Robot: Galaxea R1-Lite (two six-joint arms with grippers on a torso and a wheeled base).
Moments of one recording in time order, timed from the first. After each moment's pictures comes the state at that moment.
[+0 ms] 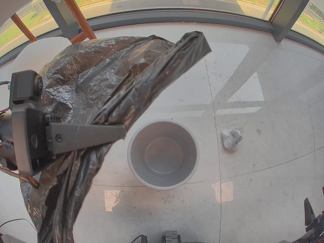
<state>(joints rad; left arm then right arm) -0.62 1.19 -0.91 -0.16 -0.65 -0.50 0.00 0.02 -0.02 0.00 -0.02 0.02</state>
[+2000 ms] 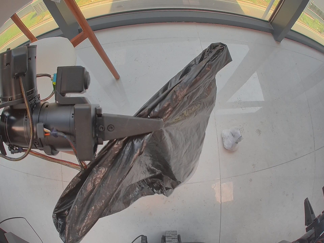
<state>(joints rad) -0.61 1.40 -0.98 -0.25 -0.70 -0.34 0.00 0.02 -0.02 0.00 -0.02 0.02</state>
